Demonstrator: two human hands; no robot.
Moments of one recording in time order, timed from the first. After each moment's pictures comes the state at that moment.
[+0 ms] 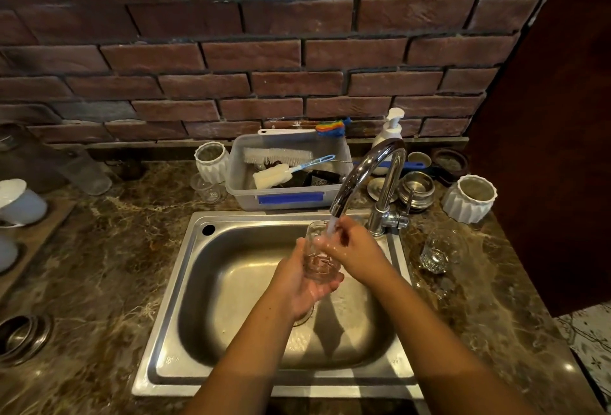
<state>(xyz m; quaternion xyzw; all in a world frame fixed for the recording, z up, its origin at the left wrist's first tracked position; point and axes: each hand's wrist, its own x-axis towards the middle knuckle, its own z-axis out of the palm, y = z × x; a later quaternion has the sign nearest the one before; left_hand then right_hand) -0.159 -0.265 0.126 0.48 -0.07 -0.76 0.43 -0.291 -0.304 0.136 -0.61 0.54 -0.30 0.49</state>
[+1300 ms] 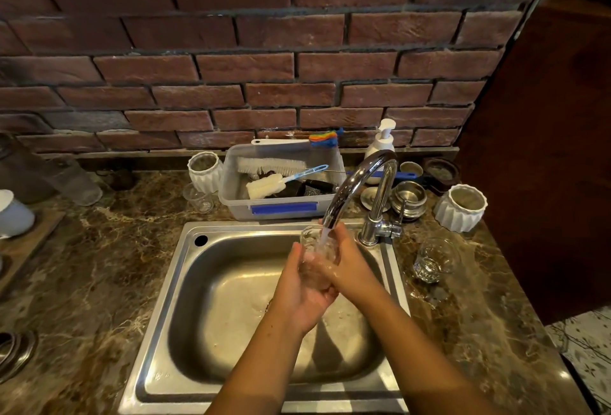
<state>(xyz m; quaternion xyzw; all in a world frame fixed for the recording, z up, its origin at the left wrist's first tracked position) -0.178 -0.262 0.132 0.43 0.00 -0.76 0.49 -0.288 -0.291 0.137 -0.58 0.49 -0.36 0.54</state>
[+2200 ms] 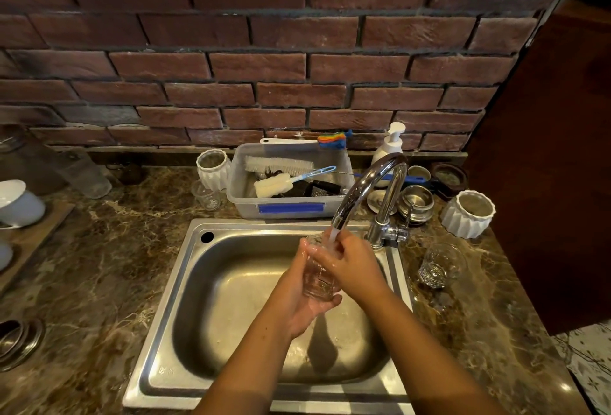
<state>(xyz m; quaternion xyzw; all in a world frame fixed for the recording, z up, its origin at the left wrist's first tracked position) -0.161 -0.256 0.134 0.47 -0.11 -0.75 0.46 -0.279 -0.293 0.155 -0.66 0.55 -0.32 0.40</state>
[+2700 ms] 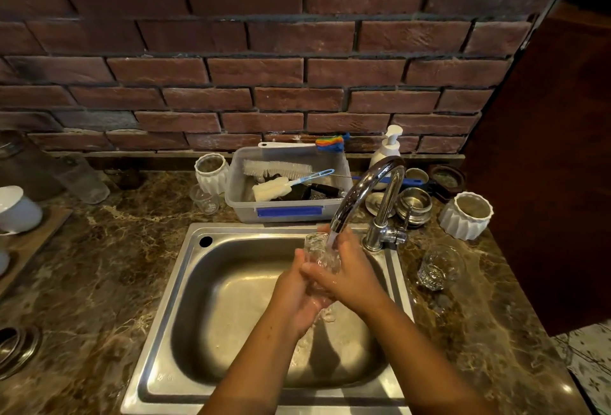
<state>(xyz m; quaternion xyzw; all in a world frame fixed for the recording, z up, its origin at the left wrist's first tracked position) -0.167 -0.262 0.136 0.48 -0.08 -0.72 0.49 -0.280 -0.285 0.148 -0.67 0.52 -0.32 0.42</state>
